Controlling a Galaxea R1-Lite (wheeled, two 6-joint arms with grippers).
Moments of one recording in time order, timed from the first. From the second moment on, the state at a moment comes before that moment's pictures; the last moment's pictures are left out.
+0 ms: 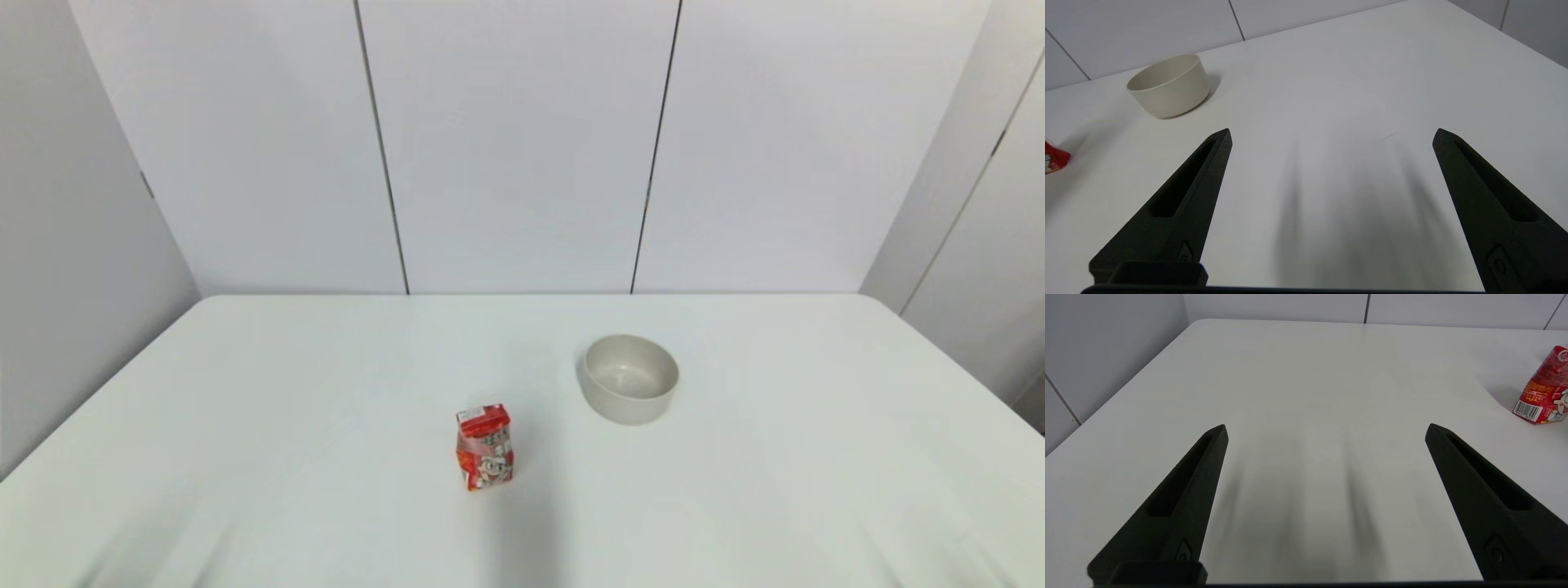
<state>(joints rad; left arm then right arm) 0.00 0.00 0.00 -0.01 0.00 -0.01 0.00 0.00 0.00 0.01 -0.06 0.21</state>
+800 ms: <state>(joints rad) 0.00 0.00 0.00 -0.01 0.00 -0.01 0.00 0.00 0.00 0.02 -0.06 0.21</state>
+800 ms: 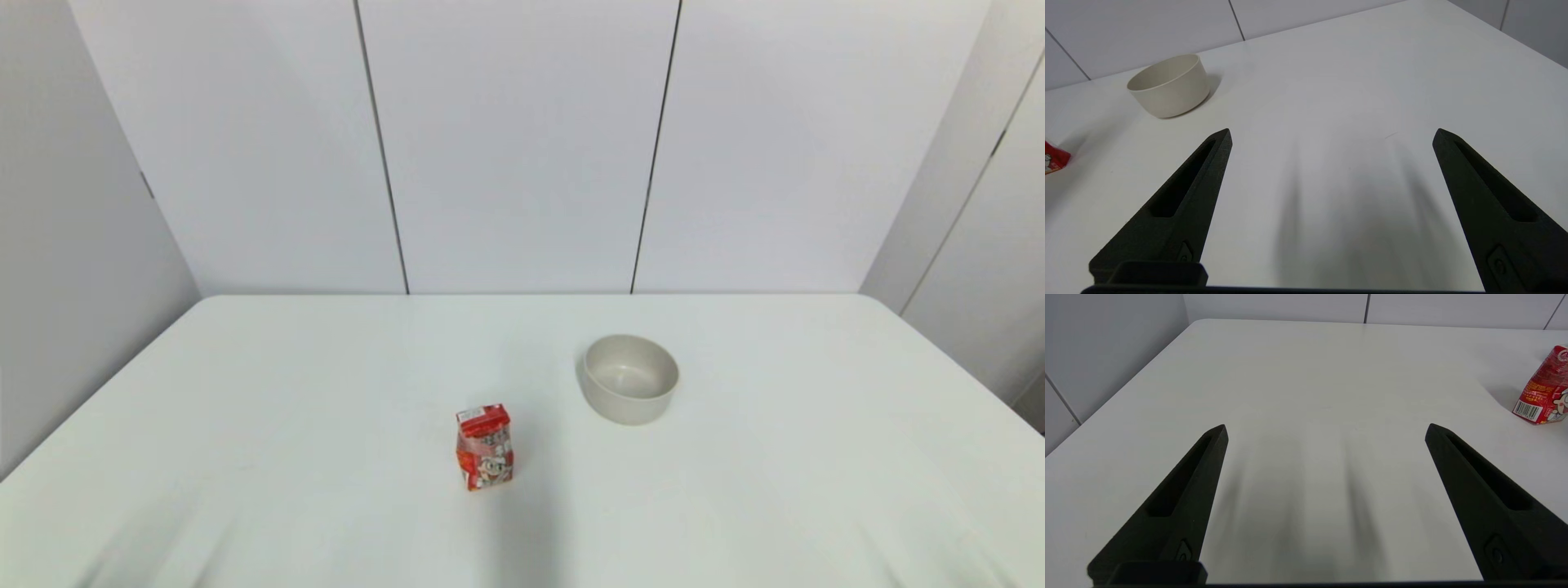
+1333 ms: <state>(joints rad) 0.00 0.00 -0.01 0.00 0.00 0.00 0.00 0.00 0.00 0.02 -0.06 0.21</state>
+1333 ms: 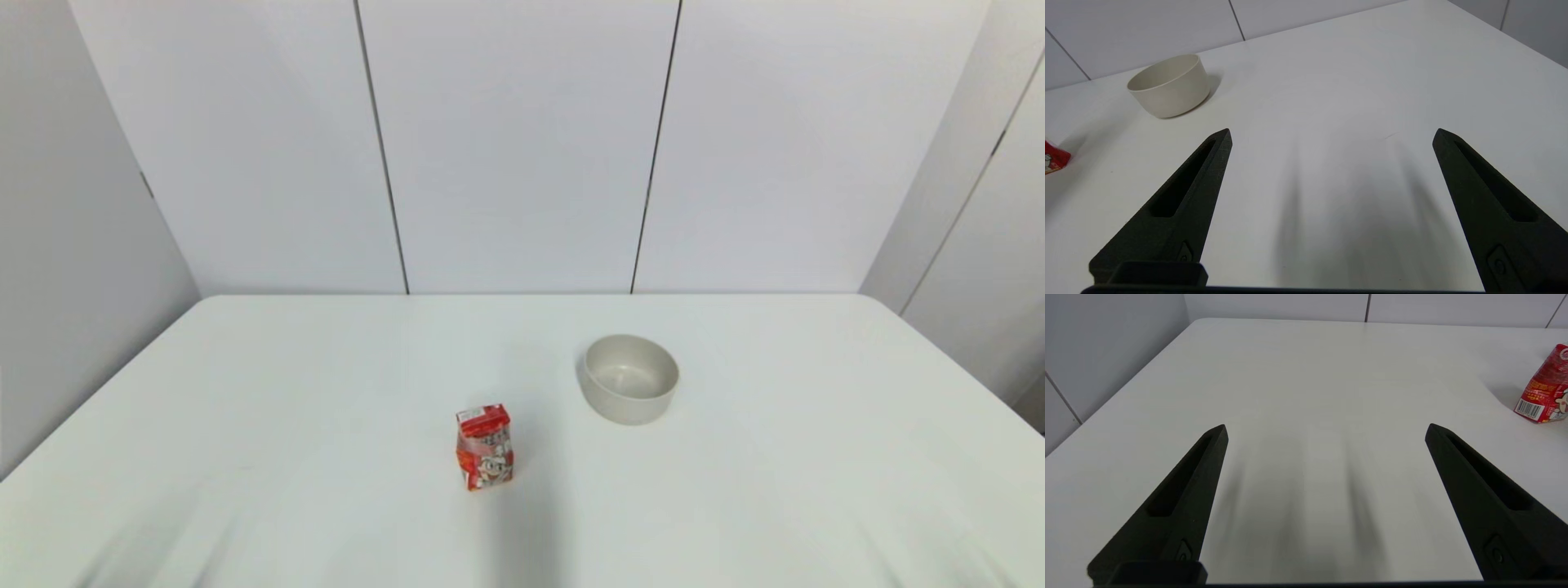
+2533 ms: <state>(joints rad) -0.19 1.05 -0.47 -0.28 -0.50 0.35 0.00 0.00 0.00 0.02 -0.06 0.21</state>
